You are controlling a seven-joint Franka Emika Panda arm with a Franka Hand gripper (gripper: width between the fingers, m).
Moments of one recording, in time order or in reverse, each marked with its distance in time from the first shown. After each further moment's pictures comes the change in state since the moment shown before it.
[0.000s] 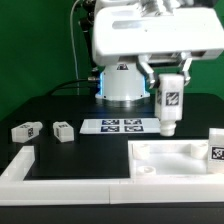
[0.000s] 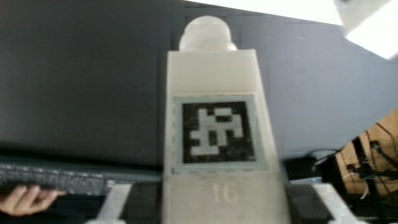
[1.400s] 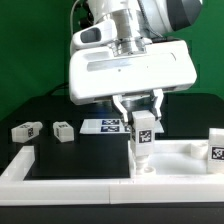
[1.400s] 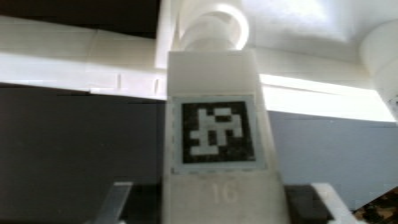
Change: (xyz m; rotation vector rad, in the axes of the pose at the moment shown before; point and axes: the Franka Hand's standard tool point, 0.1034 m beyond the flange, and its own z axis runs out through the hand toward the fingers) arm -0.053 0.034 0.037 0.069 -0.099 0.016
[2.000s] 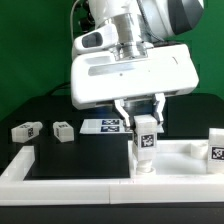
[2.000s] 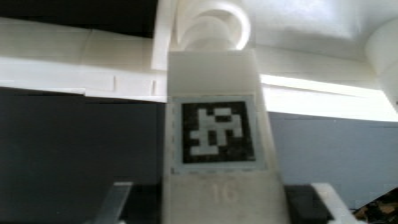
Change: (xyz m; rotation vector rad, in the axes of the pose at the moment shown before) arm -0.006 -0.008 0.010 0.003 0.009 0.006
